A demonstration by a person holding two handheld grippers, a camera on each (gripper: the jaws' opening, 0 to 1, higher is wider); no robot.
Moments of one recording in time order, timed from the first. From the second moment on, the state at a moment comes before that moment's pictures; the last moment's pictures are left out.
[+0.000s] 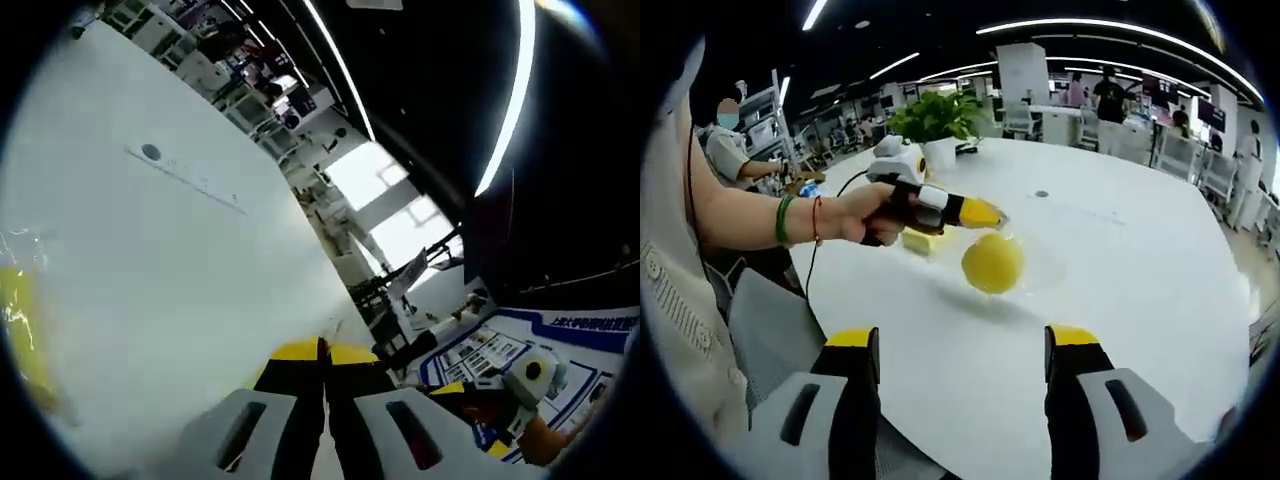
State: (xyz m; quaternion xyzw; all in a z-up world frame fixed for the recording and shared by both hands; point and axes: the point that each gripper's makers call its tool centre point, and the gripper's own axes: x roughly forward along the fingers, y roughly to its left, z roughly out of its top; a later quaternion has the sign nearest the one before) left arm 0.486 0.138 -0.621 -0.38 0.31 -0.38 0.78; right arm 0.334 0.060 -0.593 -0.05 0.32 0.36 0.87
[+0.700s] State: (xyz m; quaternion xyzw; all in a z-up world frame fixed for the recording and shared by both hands) left arm 0.547 0.179 -0.703 -0.35 0.34 -0.25 0.84; right arm 0.328 0.052 -0.604 -0.06 0.35 0.35 0.87
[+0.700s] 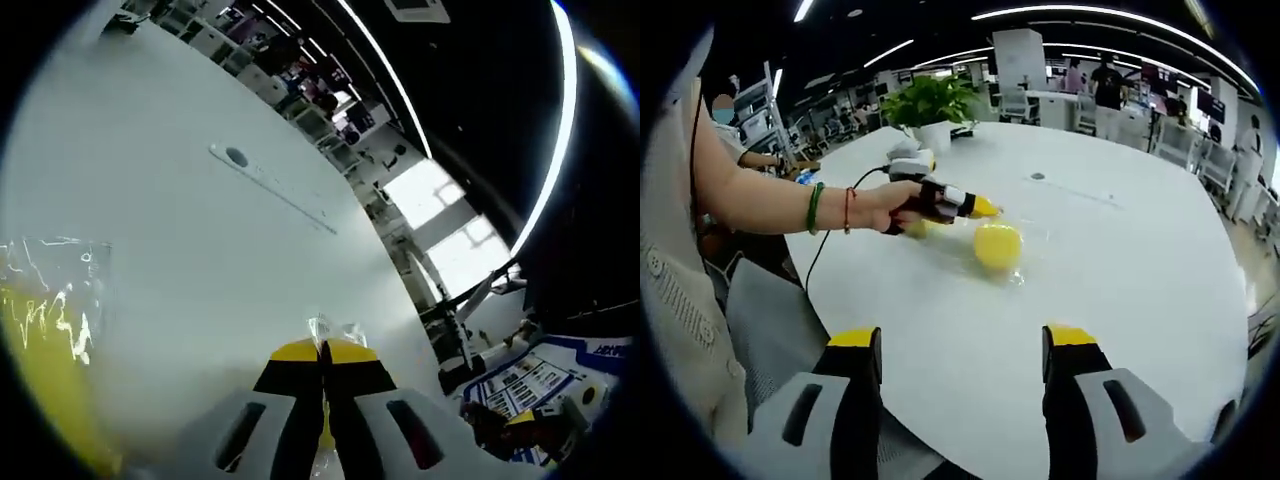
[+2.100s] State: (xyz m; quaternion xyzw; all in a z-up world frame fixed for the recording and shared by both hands) left arm 0.545 0.214 -0.681 -0.08 0.32 -0.21 0.92; right arm 0.315 0.047 -0.584 -0.07 0.32 0.34 0.88
